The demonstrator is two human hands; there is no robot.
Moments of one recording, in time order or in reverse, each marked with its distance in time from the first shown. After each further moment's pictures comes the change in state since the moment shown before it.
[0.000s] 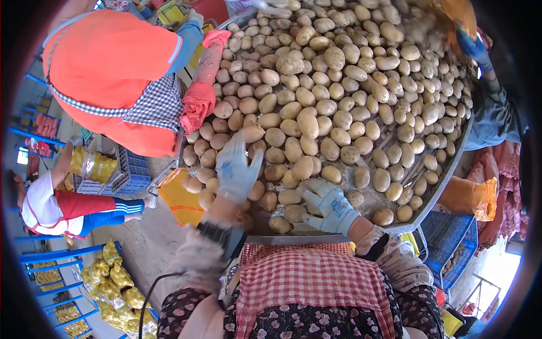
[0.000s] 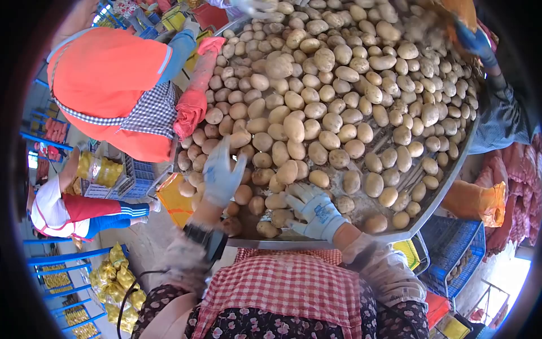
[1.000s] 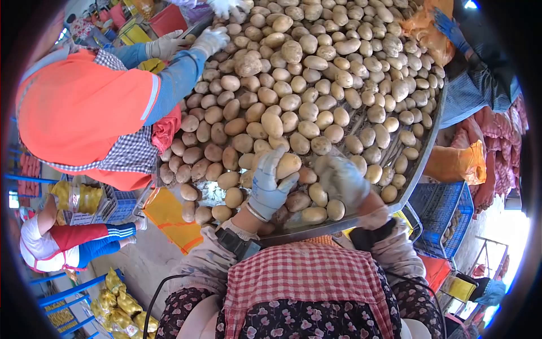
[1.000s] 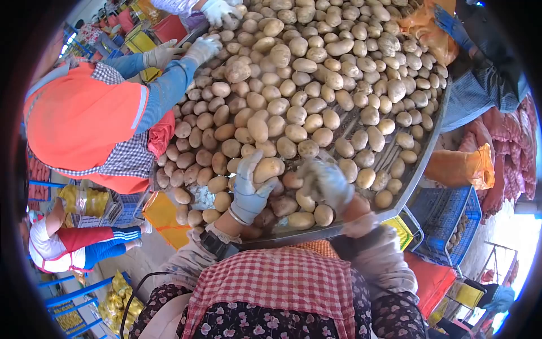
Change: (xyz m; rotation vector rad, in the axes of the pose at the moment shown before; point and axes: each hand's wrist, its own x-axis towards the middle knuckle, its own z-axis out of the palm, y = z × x) left_hand -0.020 0.105 0.025 -0.777 -0.182 0.070; right_hand -0.026 0.044 -0.056 1.091 0.222 0.621
